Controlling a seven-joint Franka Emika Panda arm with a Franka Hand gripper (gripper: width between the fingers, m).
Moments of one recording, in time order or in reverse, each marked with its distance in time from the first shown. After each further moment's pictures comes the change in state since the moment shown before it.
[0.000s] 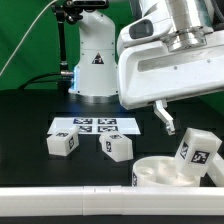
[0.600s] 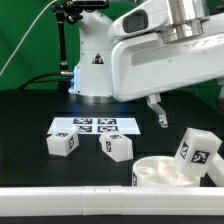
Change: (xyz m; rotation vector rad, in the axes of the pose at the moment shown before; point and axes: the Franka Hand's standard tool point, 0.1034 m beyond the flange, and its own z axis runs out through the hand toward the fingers) arm -0.003 0.009 -0.018 0.063 -0.314 0.017
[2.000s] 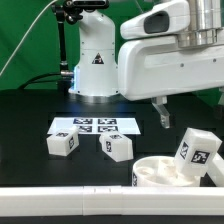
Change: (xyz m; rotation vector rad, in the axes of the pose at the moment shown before) arm -0.013 -0.003 0.010 -0.145 -0.105 -0.019
